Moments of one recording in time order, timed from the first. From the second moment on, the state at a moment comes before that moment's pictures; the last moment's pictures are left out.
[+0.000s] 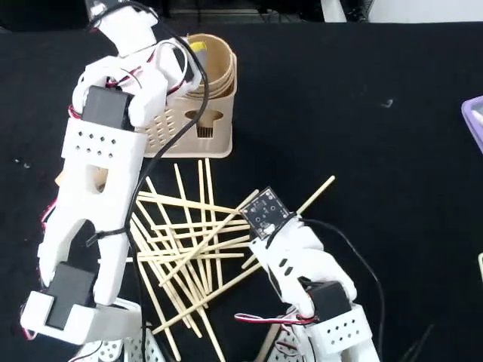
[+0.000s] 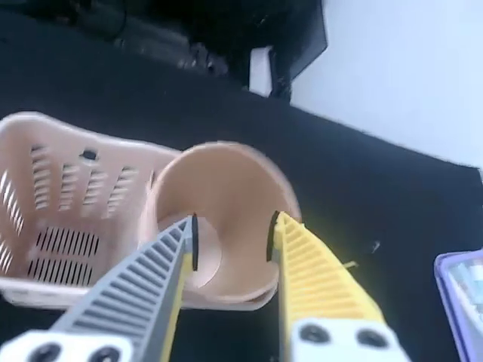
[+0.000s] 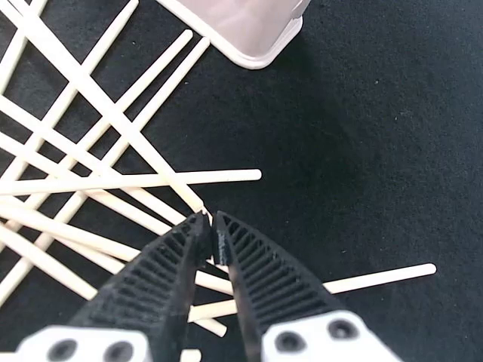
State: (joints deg) left arm 9.5 -8.0 -19.1 64.0 28.5; right arm -19.8 -102.0 96.9 53.4 23.3
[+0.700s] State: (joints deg) left arm 11.5 -7.8 -15.9 69.4 9.8; right arm -19.8 -102.0 96.9 53.4 23.3
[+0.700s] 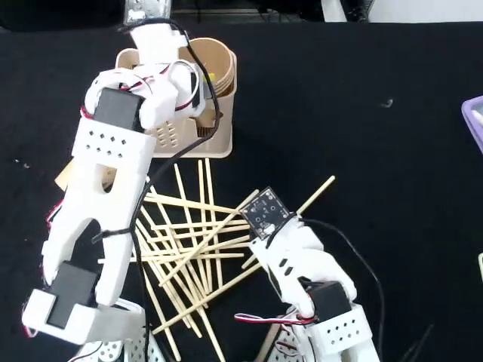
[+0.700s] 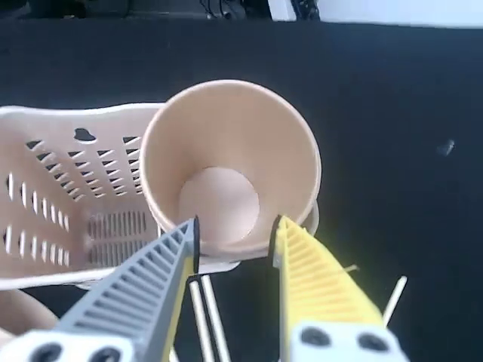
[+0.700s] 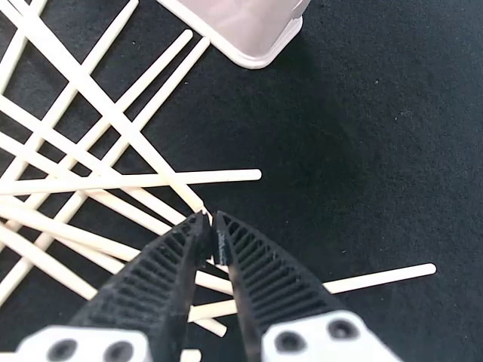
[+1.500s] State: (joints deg) left arm -20.8 4.1 -7.4 86.2 5.2; right arm -19.8 -102.0 96.9 53.4 23.3
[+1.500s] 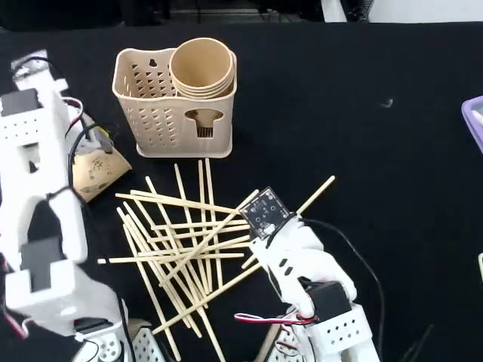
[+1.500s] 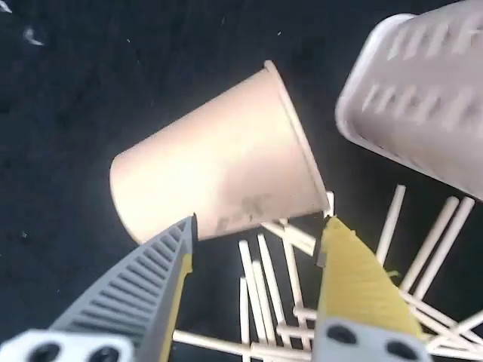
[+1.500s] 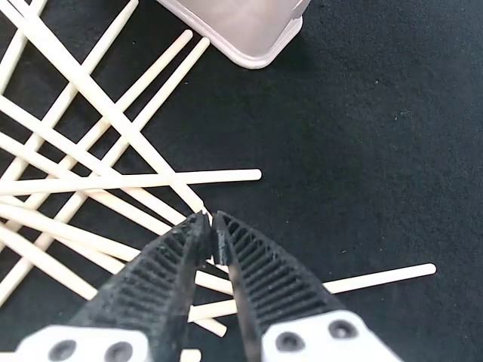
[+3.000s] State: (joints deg) left arm -20.0 25.6 -42.3 100.3 -6.8; right arm -19.8 -102.0 96.9 53.4 23.3
